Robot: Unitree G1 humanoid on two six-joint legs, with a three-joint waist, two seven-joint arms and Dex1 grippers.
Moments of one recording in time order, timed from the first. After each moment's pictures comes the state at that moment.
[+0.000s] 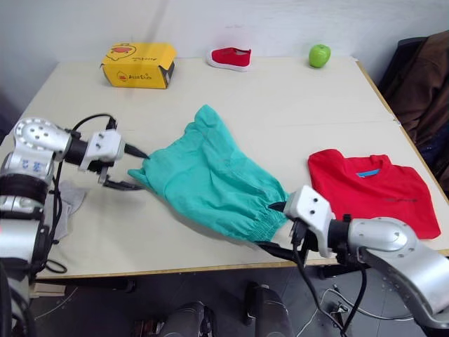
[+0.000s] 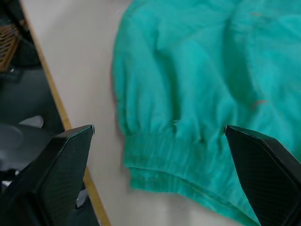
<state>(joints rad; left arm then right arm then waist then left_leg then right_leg) -0.99 0.85 -0.16 0.94 0.06 -0.42 -1.50 -0.09 -0.94 -0.03 -0.75 0.63 0.74 0.74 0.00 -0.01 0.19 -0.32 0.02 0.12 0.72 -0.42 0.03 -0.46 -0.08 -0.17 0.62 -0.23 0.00</state>
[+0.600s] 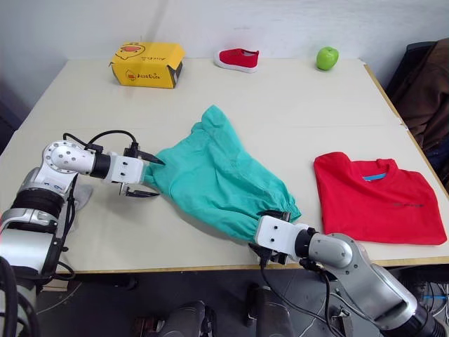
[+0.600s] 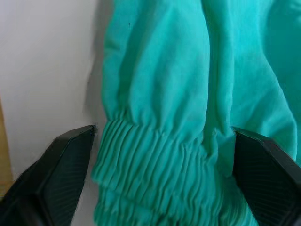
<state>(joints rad) -0.97 0.75 -0.22 1.01 0.20 -0.74 -1.17 -0.09 -0.85 0.34 -0.63 0.05 0.46 0.62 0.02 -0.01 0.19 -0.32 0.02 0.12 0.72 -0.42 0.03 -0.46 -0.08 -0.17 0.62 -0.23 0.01</state>
